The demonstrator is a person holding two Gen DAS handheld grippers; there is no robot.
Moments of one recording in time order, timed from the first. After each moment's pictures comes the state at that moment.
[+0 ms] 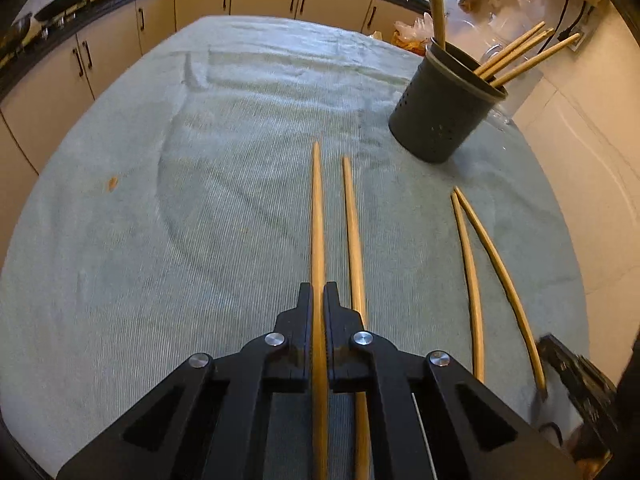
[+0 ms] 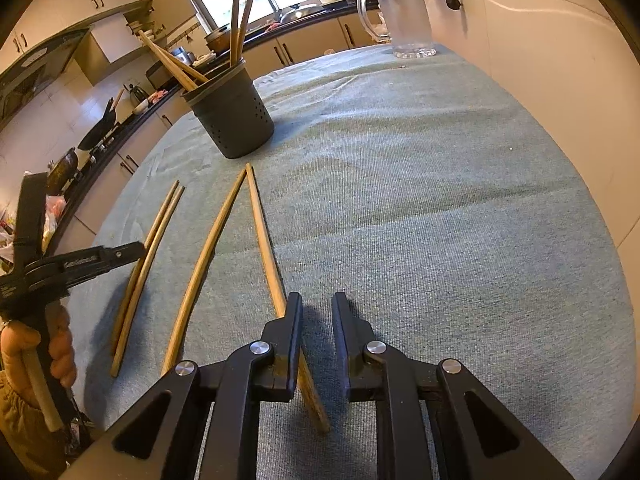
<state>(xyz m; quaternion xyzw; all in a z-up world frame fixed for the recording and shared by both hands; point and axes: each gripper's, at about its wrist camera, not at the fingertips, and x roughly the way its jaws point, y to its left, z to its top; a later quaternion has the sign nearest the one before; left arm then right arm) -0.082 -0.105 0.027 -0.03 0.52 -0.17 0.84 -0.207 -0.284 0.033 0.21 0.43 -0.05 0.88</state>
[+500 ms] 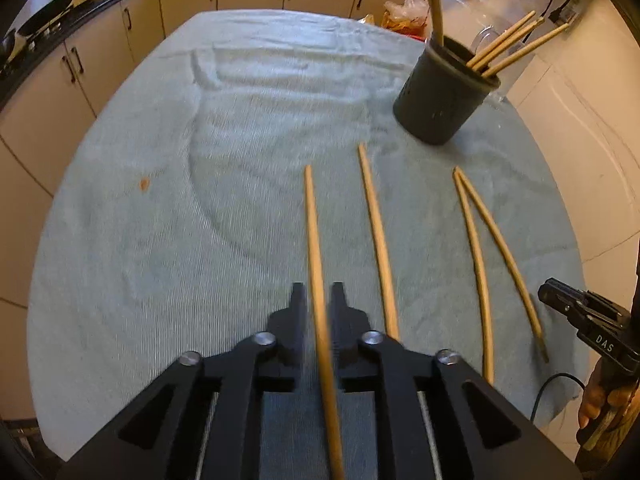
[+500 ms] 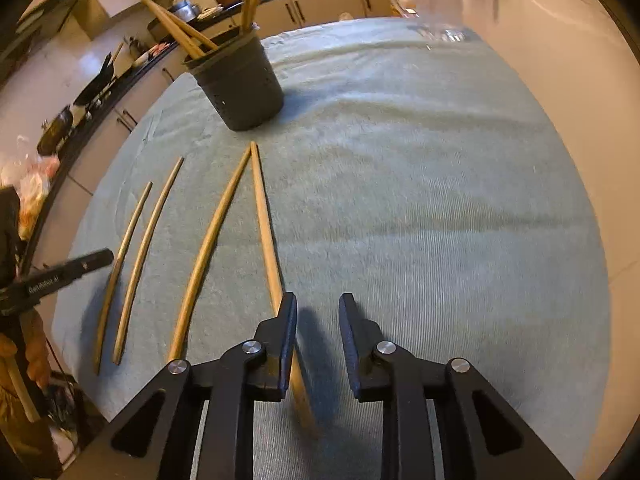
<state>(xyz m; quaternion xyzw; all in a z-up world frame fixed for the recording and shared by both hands) -0.078 -0.085 0.047 0.02 0.54 -0.19 0.82 -0.165 -0.281 0.050 0.15 0.50 -0.01 0.85</state>
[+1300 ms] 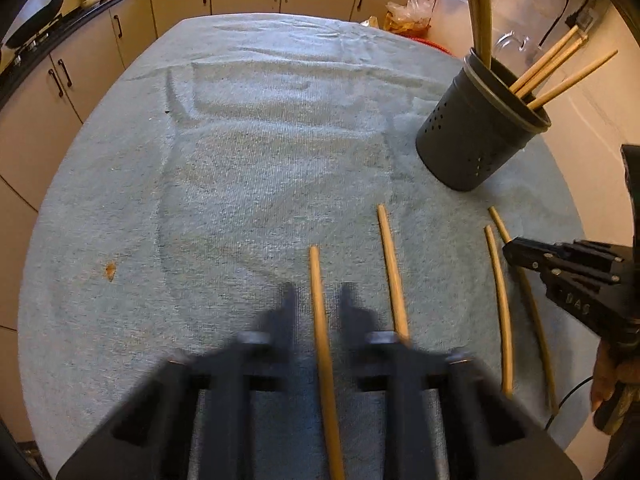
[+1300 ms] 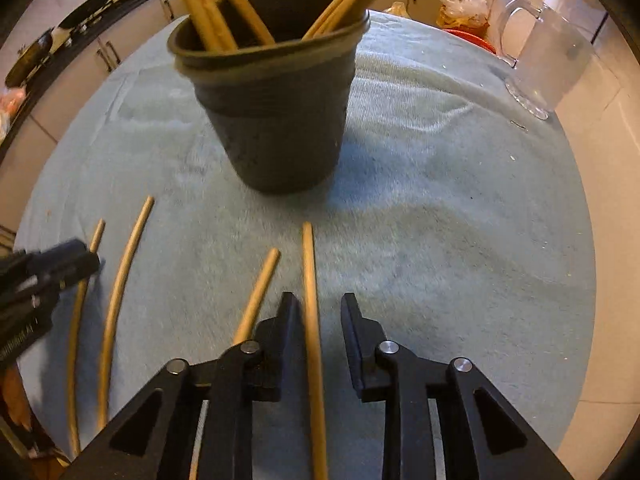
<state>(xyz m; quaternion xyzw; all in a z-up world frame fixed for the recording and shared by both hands) -0.020 -0.103 0.028 0.02 0.54 -0.19 0.82 -0.018 -0.234 0.041 0.03 0.57 -0.02 0.82</state>
